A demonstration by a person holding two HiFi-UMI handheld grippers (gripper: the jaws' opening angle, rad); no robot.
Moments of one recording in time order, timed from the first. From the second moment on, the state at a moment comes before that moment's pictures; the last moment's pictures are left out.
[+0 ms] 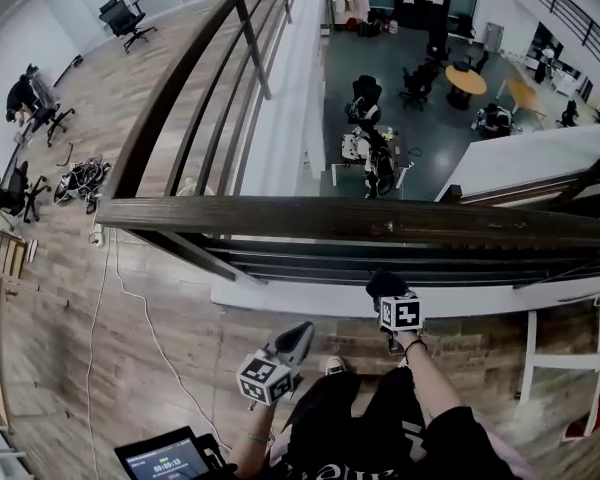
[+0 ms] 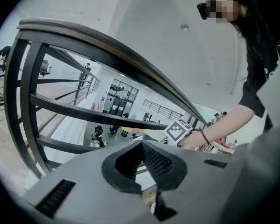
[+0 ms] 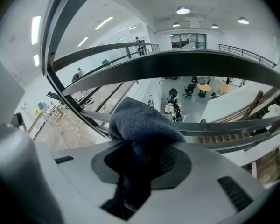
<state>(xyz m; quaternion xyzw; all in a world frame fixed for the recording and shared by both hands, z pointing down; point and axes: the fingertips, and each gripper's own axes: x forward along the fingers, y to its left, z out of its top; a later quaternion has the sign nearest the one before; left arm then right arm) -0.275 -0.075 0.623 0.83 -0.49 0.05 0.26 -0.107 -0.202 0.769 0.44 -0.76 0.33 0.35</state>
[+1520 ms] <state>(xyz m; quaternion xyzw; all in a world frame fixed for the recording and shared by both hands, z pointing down) -0.239 -0.043 0.702 0.83 -0.47 0.09 0.28 -0.136 -0.274 0.839 0.40 -0.79 0.24 0.41</state>
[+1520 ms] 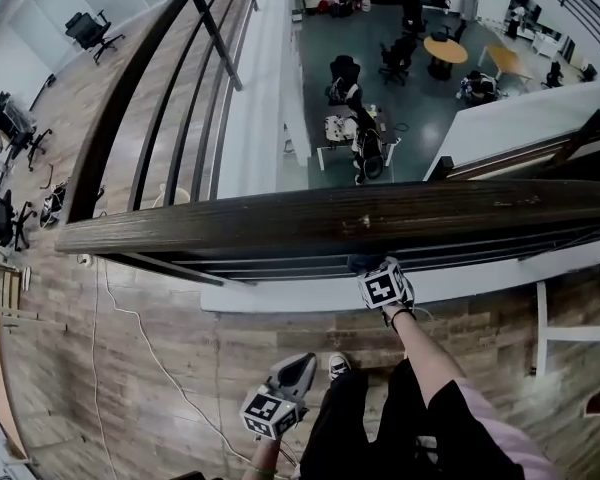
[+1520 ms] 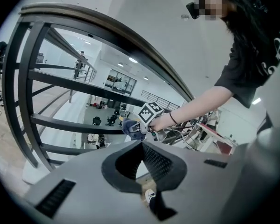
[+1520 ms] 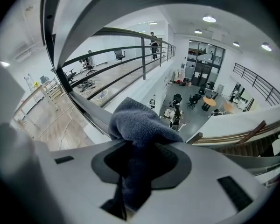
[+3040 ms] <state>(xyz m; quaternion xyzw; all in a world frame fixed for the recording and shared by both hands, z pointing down) 0.135 -0.133 0.709 0.88 -0.36 0.15 0.27 0.405 -0.343 0.848 0.51 -0.73 0.26 0.37</state>
